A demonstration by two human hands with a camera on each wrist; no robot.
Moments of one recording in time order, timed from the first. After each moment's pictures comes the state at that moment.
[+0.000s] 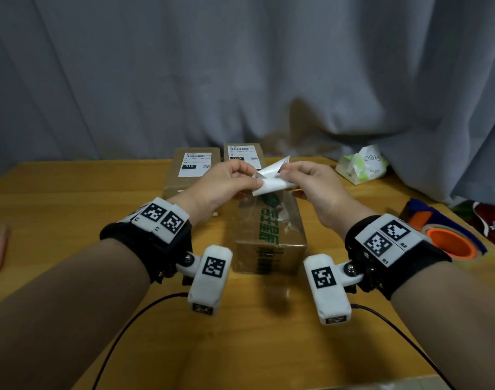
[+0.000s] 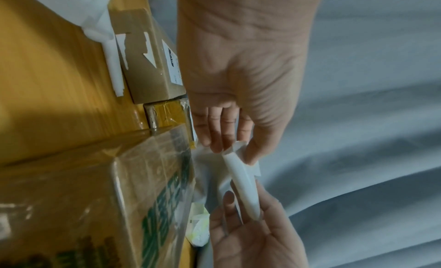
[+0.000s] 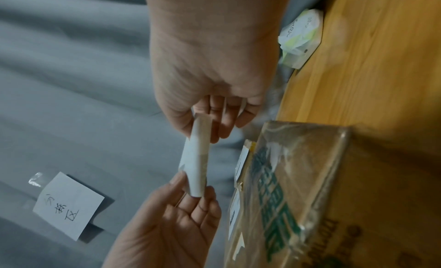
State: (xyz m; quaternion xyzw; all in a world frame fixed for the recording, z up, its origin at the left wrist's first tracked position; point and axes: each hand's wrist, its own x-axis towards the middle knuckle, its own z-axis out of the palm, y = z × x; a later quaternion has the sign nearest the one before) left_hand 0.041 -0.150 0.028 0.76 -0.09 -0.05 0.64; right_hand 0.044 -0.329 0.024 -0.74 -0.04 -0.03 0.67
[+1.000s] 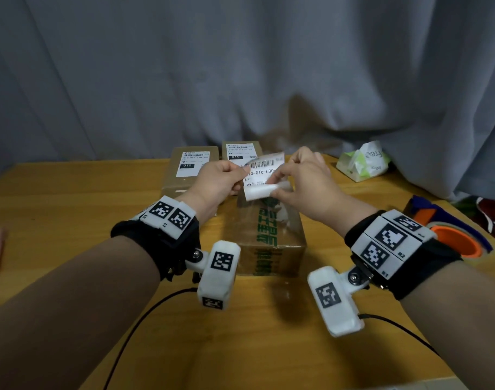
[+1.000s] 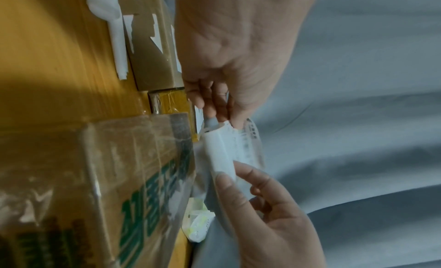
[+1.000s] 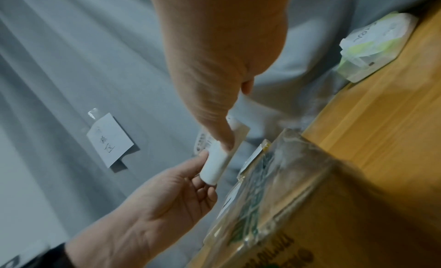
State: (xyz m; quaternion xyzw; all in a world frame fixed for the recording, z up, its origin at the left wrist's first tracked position) left_hand 0.061 -0.157 0.016 0.76 0.02 0.04 0.64; right_hand 0.041 -0.327 0.034 -0.95 -0.17 -0.16 0.20
